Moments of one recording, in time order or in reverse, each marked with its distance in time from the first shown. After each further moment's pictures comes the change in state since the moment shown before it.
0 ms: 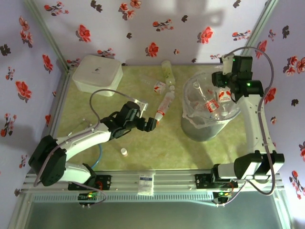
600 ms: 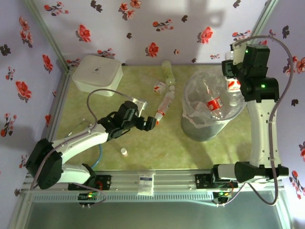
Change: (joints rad) left arm 0.002 -0.051 -0.002 0.000 0.000 0.000; right arm 0.024 -0.021 0.286 -0.119 0.092 -0.040
